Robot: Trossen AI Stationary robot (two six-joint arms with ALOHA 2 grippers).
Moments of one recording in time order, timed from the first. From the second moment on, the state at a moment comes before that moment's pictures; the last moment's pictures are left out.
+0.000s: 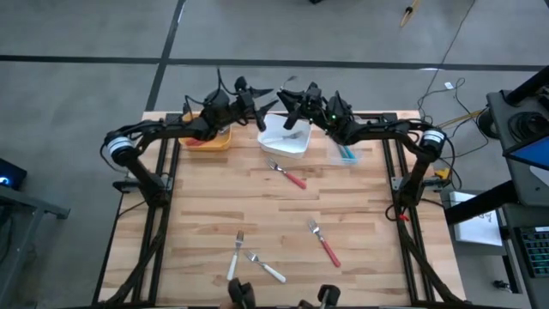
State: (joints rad) left arm 0.62 1.65 0.94 0.83 0.17 0.32; right arm -0.52 1.77 1.03 1.03 -0.03 0.17
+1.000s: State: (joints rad) left arm 0.74 1.50 0.96 0.37 0.33 0.19; right arm -0.57 1.71 1.11 0.60 -0.12 0.12
